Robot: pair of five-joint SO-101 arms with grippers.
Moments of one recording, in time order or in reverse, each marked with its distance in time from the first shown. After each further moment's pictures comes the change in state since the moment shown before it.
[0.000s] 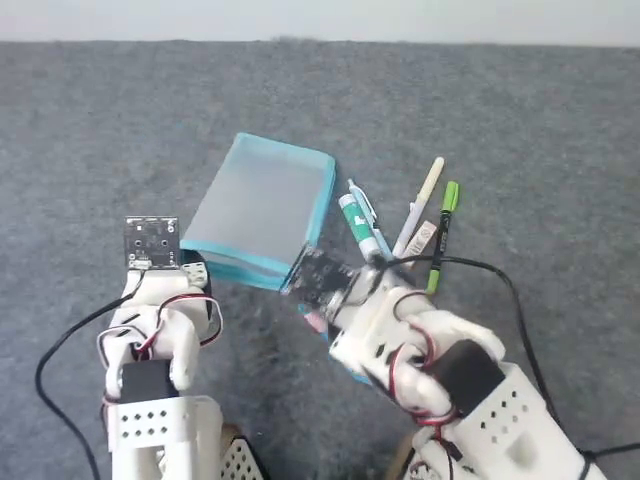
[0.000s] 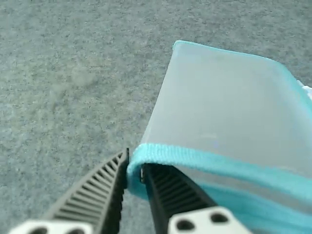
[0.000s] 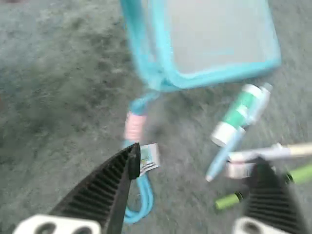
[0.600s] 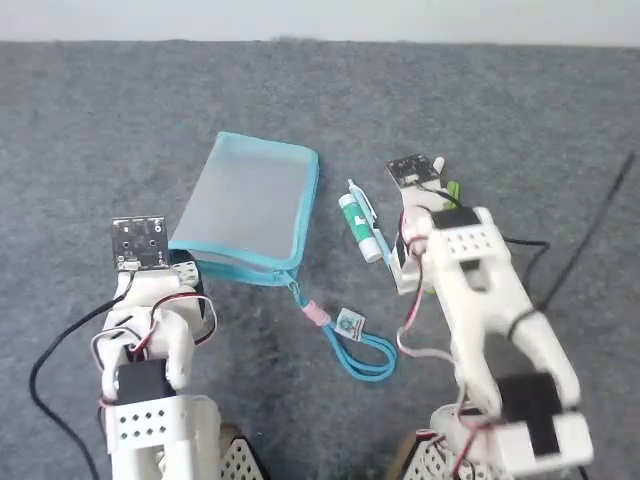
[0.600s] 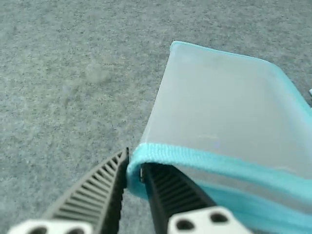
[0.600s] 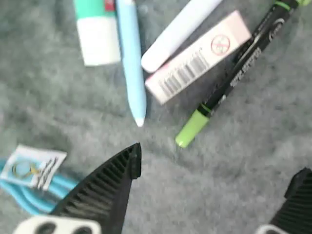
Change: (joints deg) left arm -2.5 0.0 0.0 -0.4 0.9; right arm 28.9 56.4 -15.0 -7.7 -13.3
